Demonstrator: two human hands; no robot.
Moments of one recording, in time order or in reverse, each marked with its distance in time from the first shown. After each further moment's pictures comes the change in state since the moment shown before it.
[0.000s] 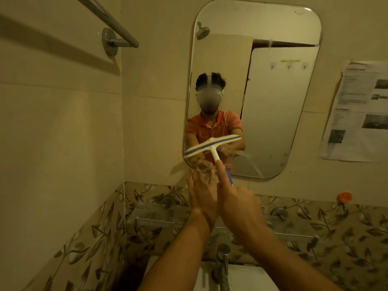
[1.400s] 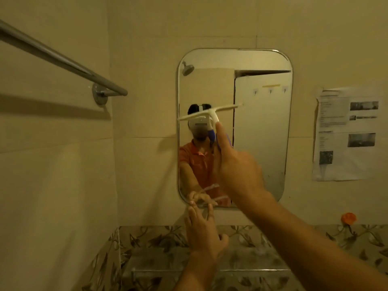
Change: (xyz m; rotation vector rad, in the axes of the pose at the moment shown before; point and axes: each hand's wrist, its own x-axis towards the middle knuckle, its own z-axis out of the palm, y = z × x) left_hand 0.008 0.003 -0.012 0.415 -0.248 0.028; right_hand 0.099 -0.010 -0.097 0.182 0.321 -0.012
